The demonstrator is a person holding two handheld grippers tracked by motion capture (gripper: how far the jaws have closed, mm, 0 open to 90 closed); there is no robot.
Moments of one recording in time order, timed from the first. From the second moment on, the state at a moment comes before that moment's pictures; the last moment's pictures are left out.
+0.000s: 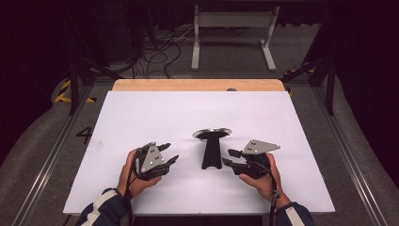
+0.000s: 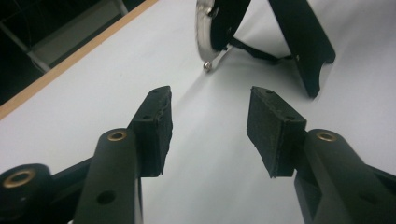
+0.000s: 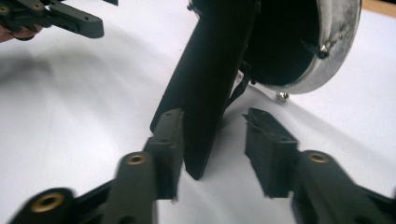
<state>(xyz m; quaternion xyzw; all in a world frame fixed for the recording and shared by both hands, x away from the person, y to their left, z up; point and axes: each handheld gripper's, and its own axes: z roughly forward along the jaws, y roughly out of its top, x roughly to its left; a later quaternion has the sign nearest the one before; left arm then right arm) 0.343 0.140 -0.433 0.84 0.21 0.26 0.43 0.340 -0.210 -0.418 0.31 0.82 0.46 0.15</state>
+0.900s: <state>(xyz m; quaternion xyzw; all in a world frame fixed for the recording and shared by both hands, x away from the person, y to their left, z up) 0.405 0.101 -0.433 0.87 0.21 0.20 0.40 0.330 -0.146 -0.422 0.29 0.83 0.44 0.20</state>
